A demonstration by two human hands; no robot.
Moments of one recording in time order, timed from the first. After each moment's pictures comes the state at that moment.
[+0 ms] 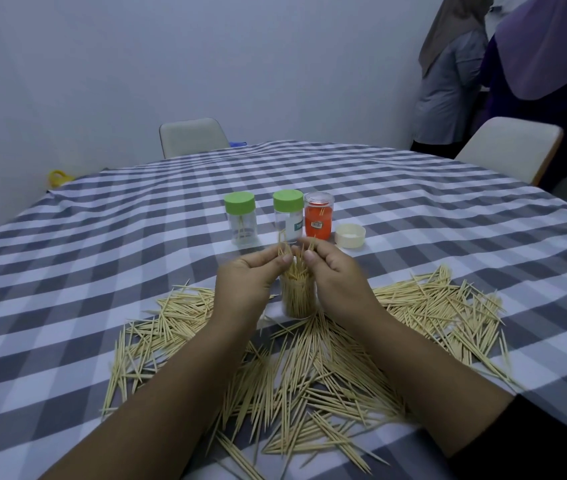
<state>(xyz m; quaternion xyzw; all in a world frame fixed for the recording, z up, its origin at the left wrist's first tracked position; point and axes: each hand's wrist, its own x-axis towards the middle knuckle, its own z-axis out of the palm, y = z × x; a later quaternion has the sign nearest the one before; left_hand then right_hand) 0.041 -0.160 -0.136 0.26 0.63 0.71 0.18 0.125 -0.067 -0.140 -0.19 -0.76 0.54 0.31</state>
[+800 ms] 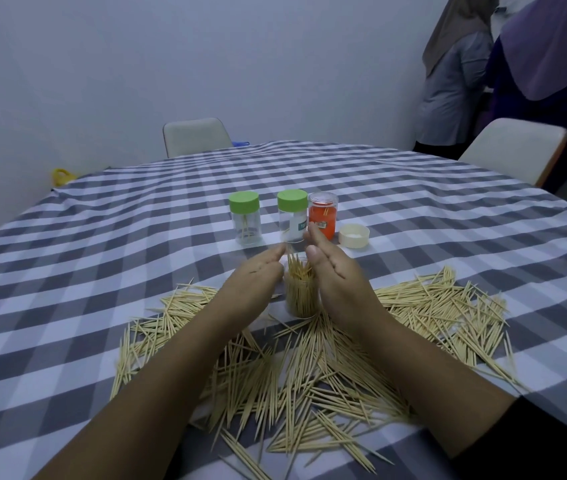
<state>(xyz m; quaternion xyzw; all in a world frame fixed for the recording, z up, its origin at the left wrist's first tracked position) 0.032 -0.174 -0.125 0.43 0.78 0.42 0.15 0.131 -0.072 -0.138 -0.14 -0.79 0.51 0.31</state>
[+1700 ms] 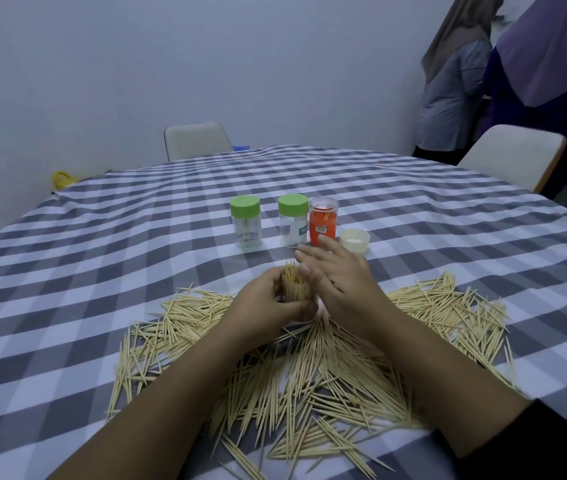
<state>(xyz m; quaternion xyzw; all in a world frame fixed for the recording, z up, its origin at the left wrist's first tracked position) 0.033 -0.169 -0.148 0.42 0.75 0.47 0.19 0.132 -0.050 -0.141 -0.13 -0.93 0.23 0.24</state>
